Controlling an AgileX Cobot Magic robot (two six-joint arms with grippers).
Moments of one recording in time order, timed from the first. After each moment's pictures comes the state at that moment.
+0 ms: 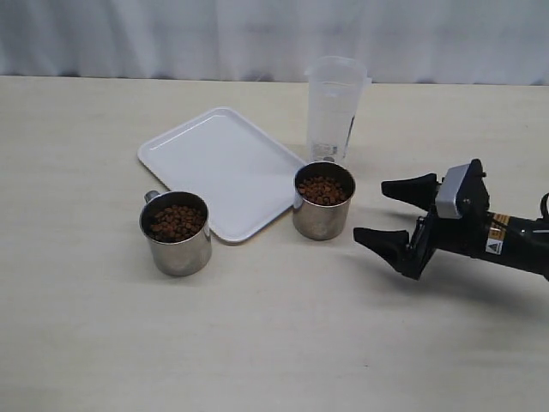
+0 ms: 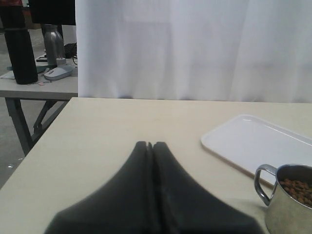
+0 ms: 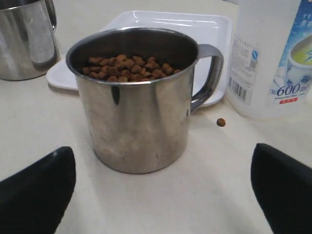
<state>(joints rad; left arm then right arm) 0.00 0.00 0.00 0.03 0.20 -0.02 -0.03 2.22 -0.70 -1.19 -1.21 0.11</state>
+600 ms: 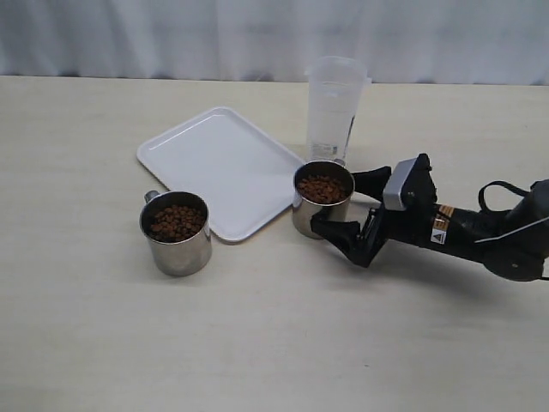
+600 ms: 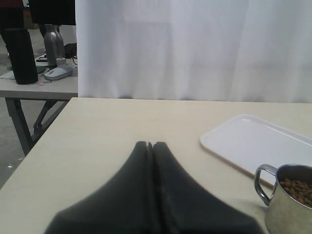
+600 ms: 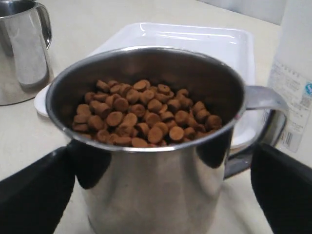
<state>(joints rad) 0.00 0.00 0.00 0.03 0.20 -0.02 0.16 2.30 -0.81 -1.02 -1.21 0.11</state>
